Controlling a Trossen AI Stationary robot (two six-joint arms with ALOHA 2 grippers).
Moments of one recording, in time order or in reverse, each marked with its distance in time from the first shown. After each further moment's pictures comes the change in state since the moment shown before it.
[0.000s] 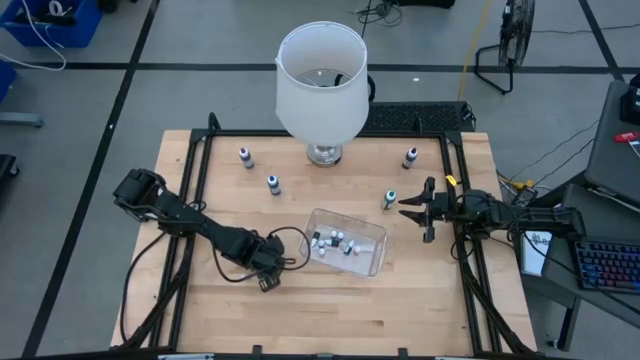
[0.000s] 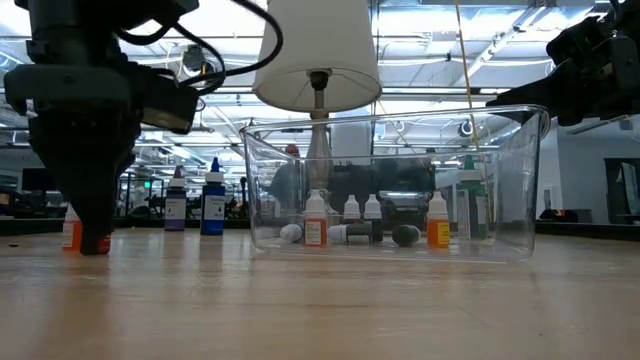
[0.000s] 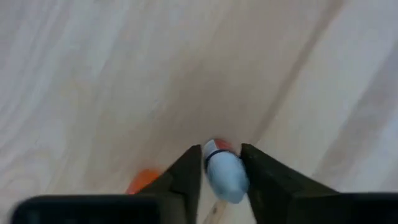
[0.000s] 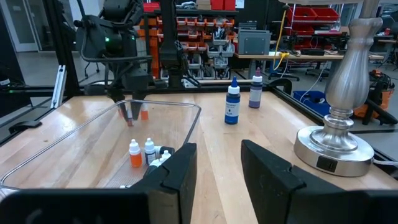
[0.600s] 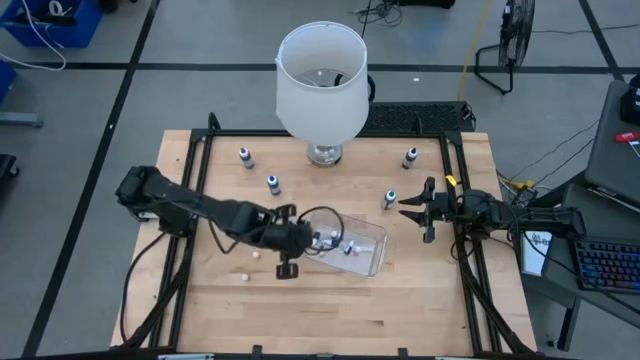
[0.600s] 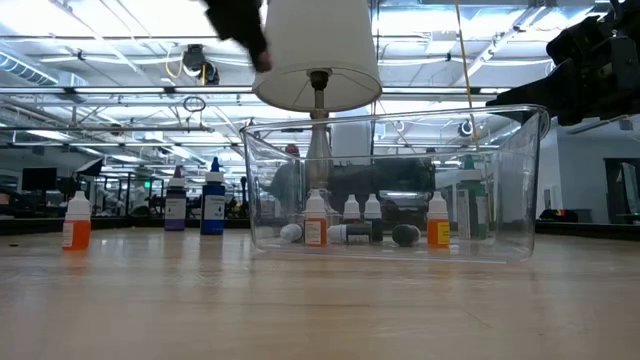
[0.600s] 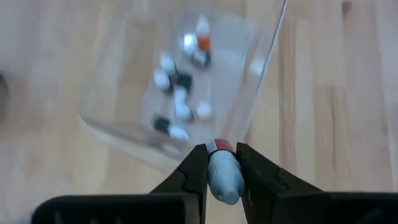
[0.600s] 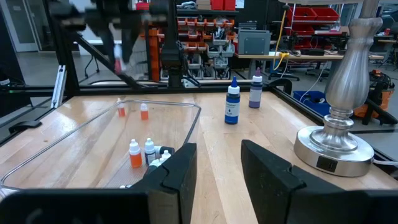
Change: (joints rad) left arm 0.117 0.000 0.547 -0.246 -0.125 0.620; right arm 0.000 0.000 0.000 0.000 0.000 0.000
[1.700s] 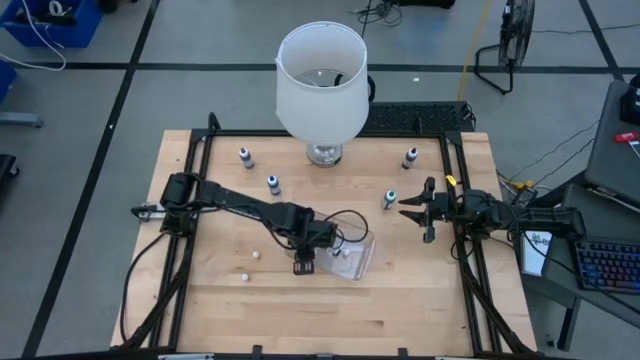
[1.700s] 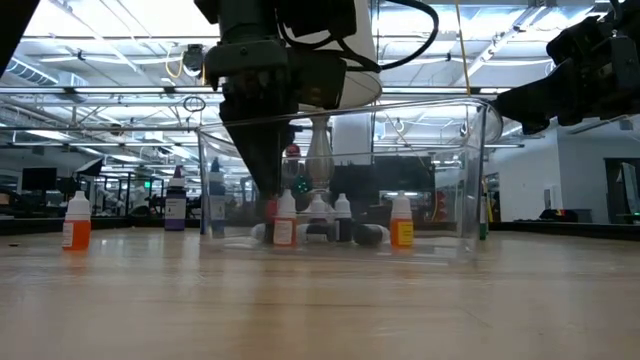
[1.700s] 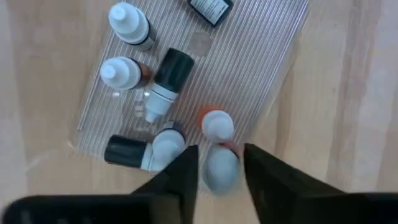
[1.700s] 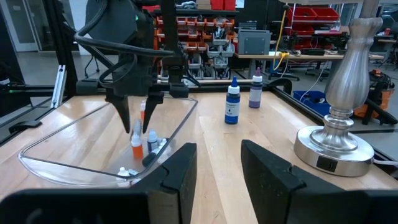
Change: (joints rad) left arm 0.150 0.322 0.014 0.011 0.279 0.079; right arm 0.000 0.001 0.000 0.000 0.000 0.000
